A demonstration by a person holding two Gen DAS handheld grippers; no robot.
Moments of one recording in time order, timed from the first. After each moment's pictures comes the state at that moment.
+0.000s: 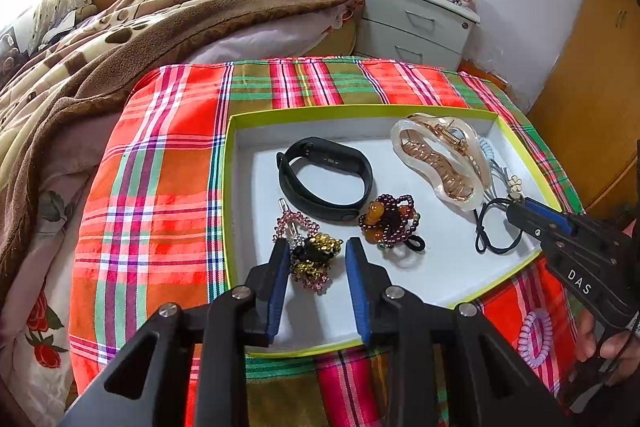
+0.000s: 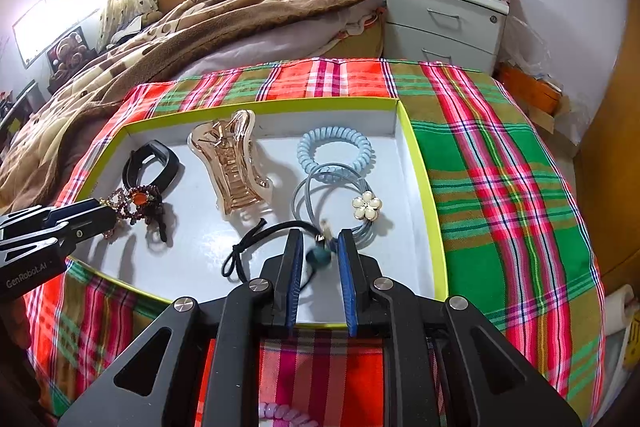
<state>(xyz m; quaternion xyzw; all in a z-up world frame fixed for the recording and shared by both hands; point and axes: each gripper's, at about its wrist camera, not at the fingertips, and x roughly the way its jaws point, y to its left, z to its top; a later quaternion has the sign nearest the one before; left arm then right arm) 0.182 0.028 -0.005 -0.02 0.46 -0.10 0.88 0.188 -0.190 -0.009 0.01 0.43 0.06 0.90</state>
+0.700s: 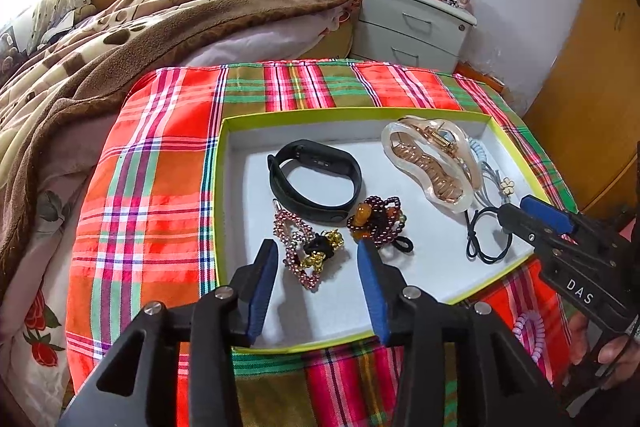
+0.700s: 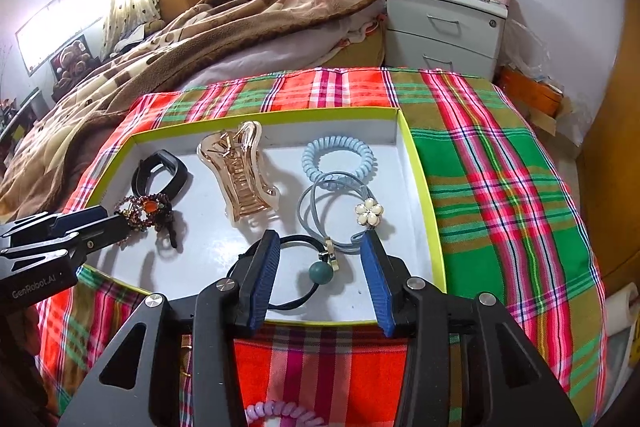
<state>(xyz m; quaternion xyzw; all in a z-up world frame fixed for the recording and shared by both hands) 0.180 0.023 -0.002 -0.02 0.46 -0.10 0.88 0.184 -0.191 -0.002 0.02 0.42 0.07 0.90</state>
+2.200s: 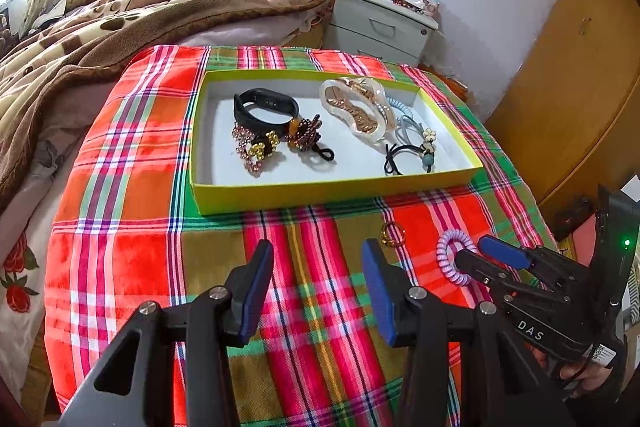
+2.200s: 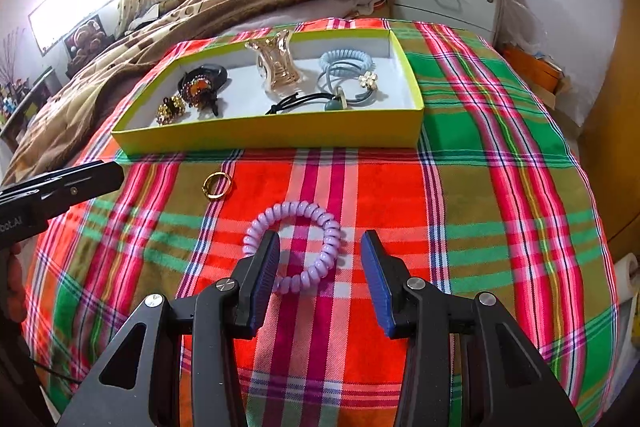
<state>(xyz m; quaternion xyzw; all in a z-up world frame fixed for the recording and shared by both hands) 0.088 0.019 0.006 -0.06 0.44 -0.15 0.88 0.085 -0.194 -0.021 0.01 0.45 0.09 0.89</state>
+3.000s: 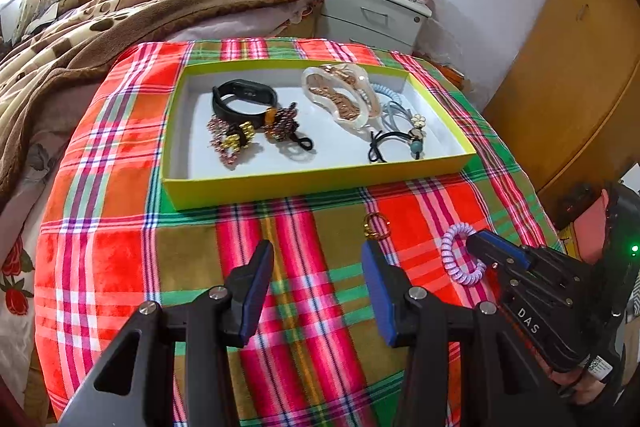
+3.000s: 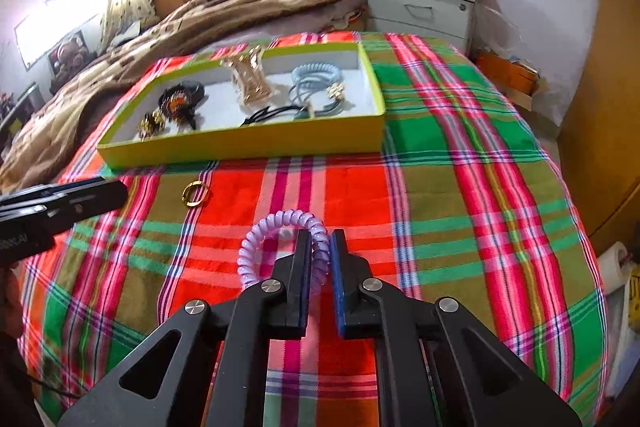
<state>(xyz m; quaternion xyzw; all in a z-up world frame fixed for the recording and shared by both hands) 0.089 -0.003 0.004 -0.04 0.45 -0.16 0.88 0.072 -0.207 -0.014 0.02 0.42 0.05 0.91</state>
